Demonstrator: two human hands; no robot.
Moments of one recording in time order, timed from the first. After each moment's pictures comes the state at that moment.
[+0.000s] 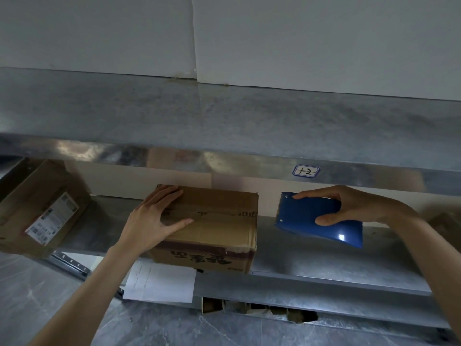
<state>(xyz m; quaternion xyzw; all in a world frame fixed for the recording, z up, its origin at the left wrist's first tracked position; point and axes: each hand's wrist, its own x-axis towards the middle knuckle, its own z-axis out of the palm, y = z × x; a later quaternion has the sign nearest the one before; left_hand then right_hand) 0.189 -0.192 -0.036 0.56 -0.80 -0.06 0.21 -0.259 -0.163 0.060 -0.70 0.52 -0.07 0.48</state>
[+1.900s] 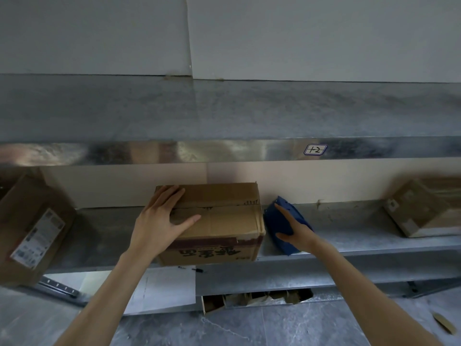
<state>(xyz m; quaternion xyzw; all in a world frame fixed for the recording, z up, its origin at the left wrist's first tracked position) 0.188 -0.190 -0.039 0.55 -0.80 -0.06 0.21 -0.186 -0.130 -0.122 -0.61 0.72 -0.11 0.32</state>
